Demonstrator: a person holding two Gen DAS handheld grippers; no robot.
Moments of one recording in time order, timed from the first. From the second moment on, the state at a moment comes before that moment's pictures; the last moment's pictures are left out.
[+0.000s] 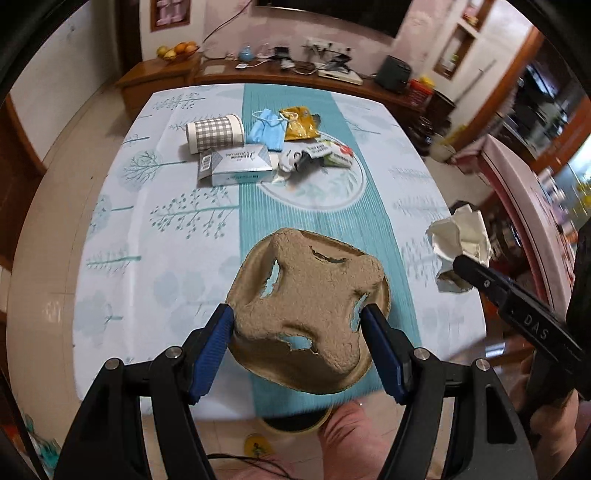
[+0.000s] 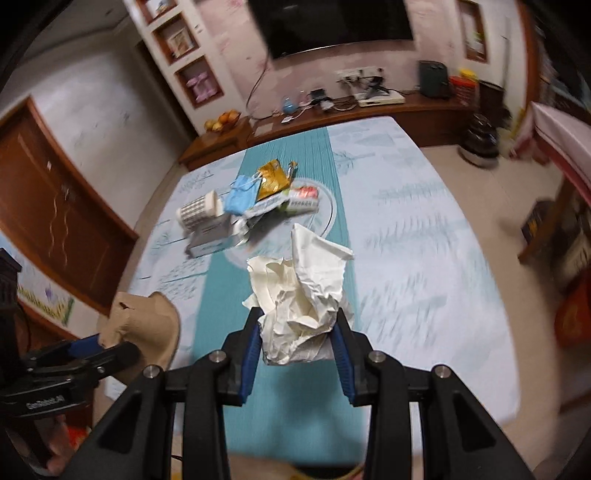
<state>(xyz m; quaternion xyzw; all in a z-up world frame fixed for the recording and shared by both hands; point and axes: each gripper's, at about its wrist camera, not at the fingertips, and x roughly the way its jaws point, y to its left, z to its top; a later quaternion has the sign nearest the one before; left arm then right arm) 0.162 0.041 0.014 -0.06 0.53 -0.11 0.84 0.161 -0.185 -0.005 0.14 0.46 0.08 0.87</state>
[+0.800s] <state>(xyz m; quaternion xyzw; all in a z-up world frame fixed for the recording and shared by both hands) 0.012 0.029 -0.079 -0.03 0.59 -0.11 0.80 -0.014 -0.153 -0.094 0.15 0.59 0.09 0.79</state>
